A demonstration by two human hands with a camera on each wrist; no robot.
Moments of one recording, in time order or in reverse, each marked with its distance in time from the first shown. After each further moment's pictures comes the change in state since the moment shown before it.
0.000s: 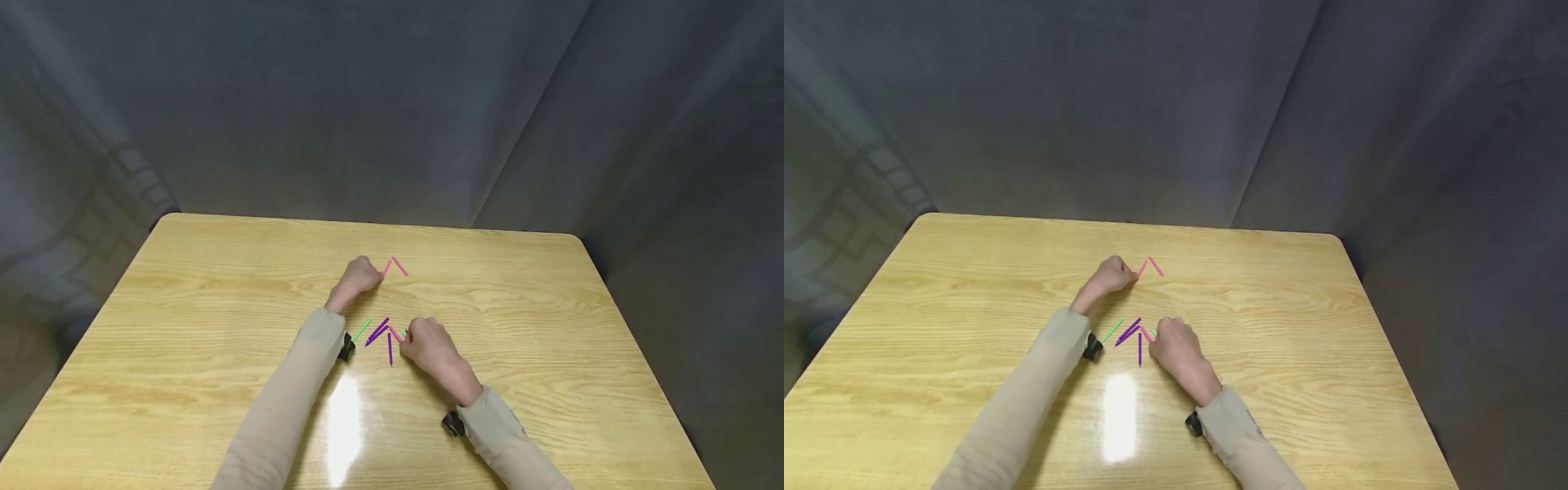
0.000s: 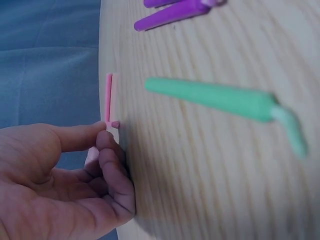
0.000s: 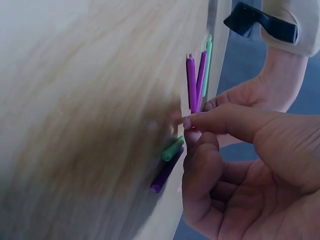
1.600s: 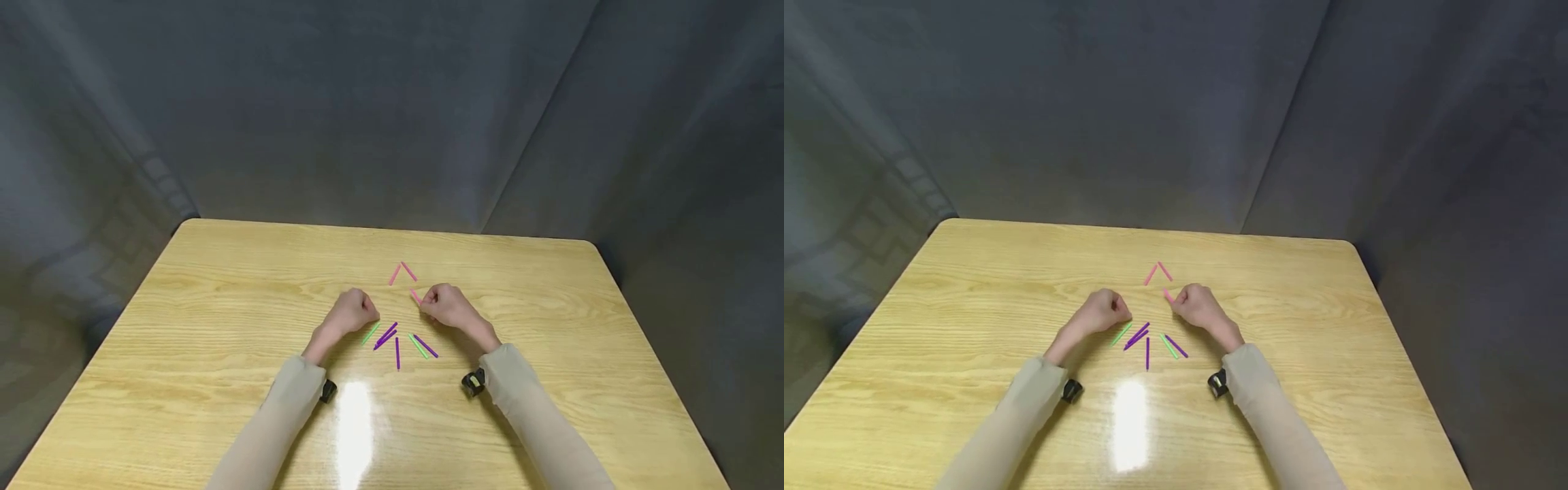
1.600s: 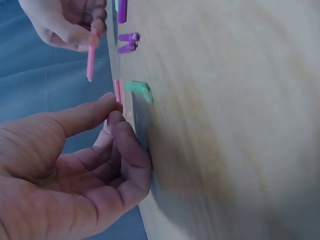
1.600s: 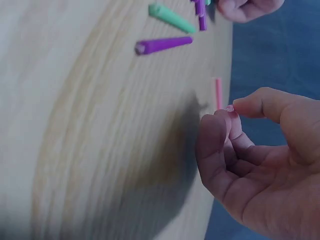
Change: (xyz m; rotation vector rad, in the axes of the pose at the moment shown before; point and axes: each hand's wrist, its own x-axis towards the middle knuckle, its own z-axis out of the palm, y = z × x) left_hand -0.061 -0.035 -0.003 -0.068 0.023 0.182; right_hand 0.073 0.047 -0.030 0.285 -0.115 -0.026
